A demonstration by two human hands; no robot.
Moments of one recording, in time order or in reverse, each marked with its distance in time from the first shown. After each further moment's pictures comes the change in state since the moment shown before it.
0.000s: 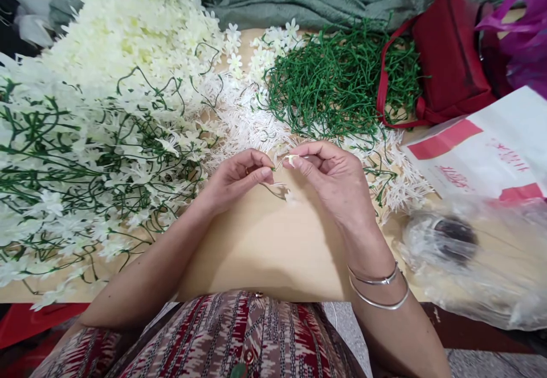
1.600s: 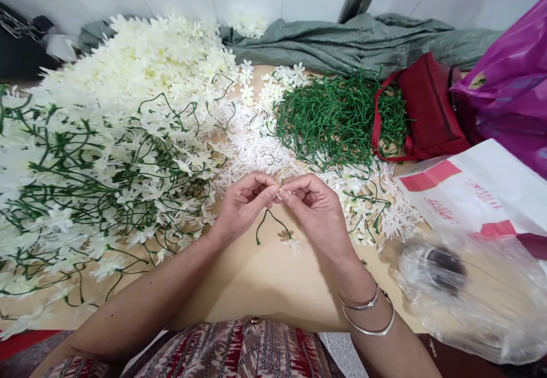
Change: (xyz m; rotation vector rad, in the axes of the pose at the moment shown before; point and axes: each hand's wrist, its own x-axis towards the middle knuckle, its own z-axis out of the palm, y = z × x) left_hand -0.002 -0.016 0.018 0.064 0.270 0.202; right_hand -0.009 0.003 0.029 0.087 -0.058 -0.022
